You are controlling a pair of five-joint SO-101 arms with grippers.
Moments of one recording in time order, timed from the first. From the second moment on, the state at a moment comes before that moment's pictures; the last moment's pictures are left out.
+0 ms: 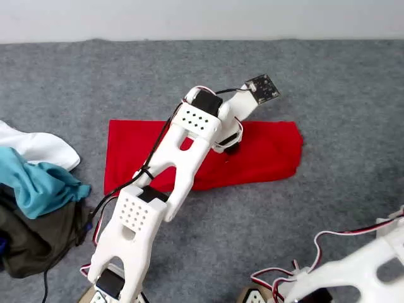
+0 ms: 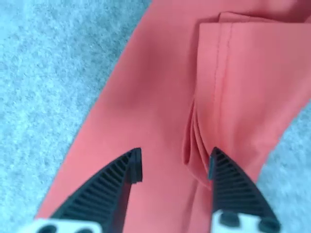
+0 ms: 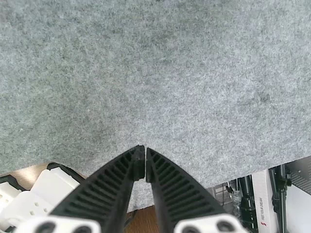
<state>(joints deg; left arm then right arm) 26.5 47.5 -48.5 88.0 -21.8 56.6 -38.2 17.7 100.6 47.5</state>
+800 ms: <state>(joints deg) 22.7 58.9 -55.8 96.9 -21.5 56.6 -38.2 17.7 100.6 47.5</state>
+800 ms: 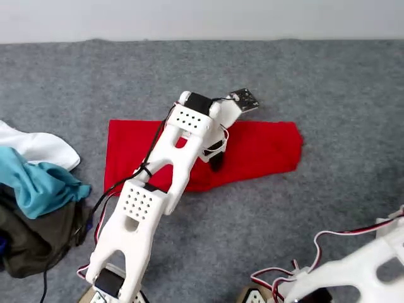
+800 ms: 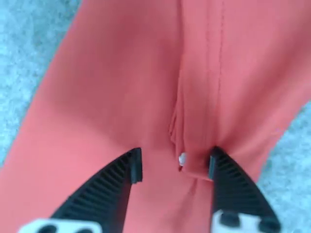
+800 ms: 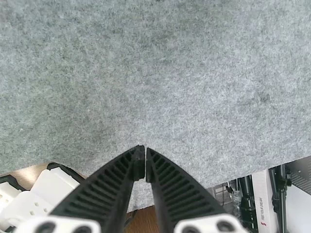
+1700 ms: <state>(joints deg) 24.4 44.5 -53.4 98.8 -16.1 42.4 -42.4 17.7 100.4 43.0</state>
